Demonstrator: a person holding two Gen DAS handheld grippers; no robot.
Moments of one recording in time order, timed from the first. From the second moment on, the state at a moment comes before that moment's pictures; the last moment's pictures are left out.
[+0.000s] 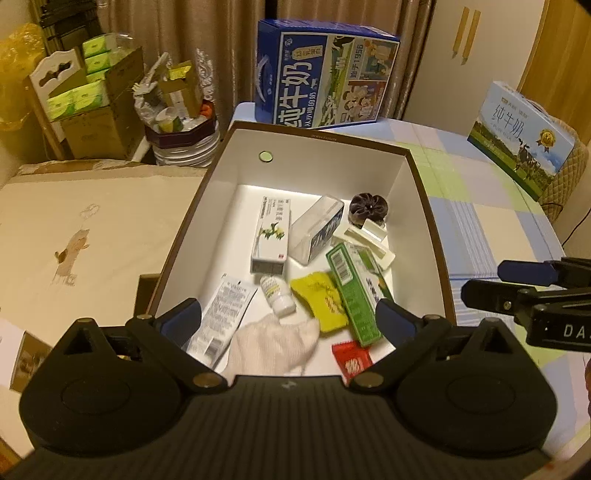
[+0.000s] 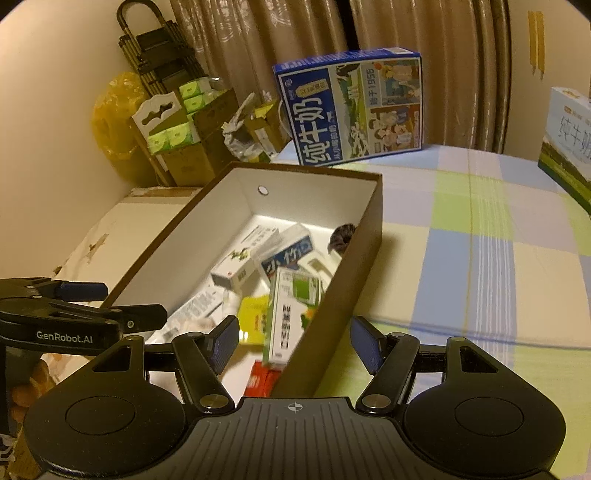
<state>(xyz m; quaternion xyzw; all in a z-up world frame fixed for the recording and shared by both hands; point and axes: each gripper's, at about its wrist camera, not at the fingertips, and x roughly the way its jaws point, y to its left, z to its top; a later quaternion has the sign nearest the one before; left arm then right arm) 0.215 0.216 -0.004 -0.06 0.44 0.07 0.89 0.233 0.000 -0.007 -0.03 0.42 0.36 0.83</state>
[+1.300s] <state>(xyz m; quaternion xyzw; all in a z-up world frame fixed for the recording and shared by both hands) 0.080 -0.006 -0.011 -0.08 0.46 0.04 0.88 0.124 -0.251 -0.003 -0.01 0.47 0.30 0.83</state>
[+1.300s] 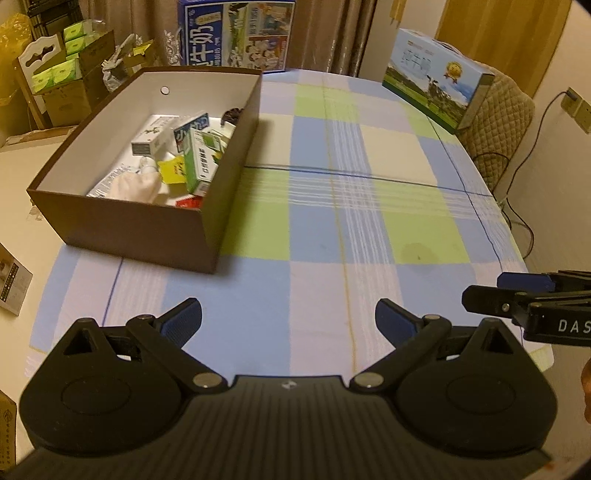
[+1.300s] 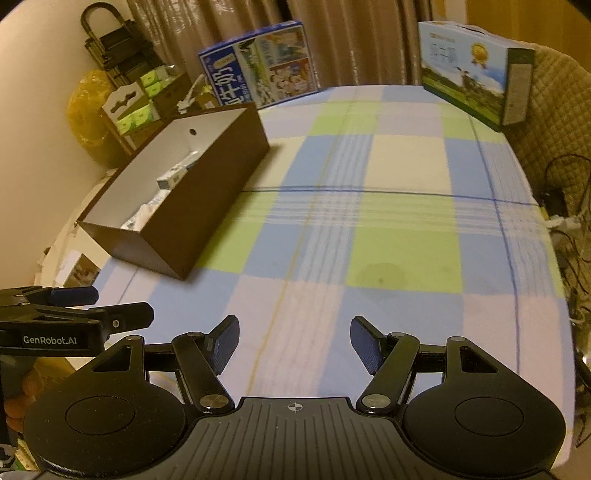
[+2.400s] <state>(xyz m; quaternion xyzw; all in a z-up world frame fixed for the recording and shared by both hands) 0.057 -0.049 -0.009 -0.06 0.45 0.02 0.89 0.105 -0.289 0.001 -0.01 0.47 0.27 0.84</state>
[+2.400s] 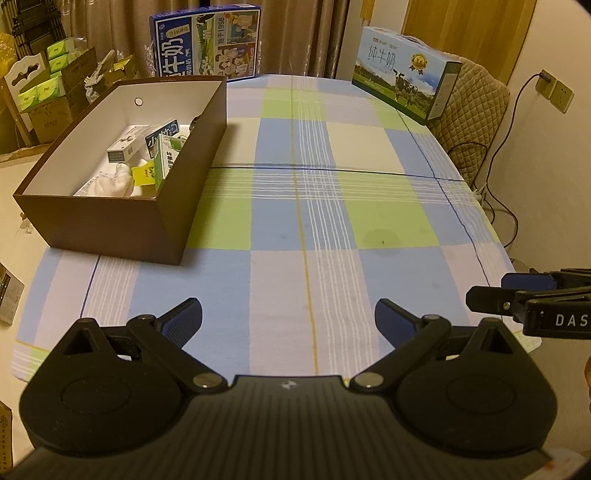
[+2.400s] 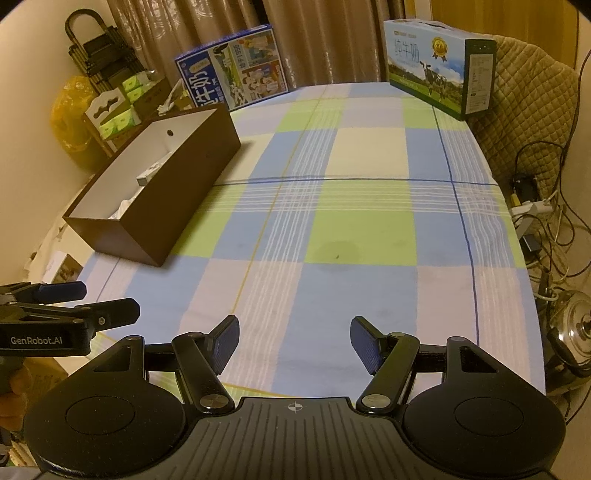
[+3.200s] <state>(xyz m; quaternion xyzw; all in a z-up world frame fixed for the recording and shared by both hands) 0.063 -0.045 -0.014 -0.06 0.45 0.02 0.89 0.114 -0.285 -0.004 -0.01 0.48 0.27 0.84</state>
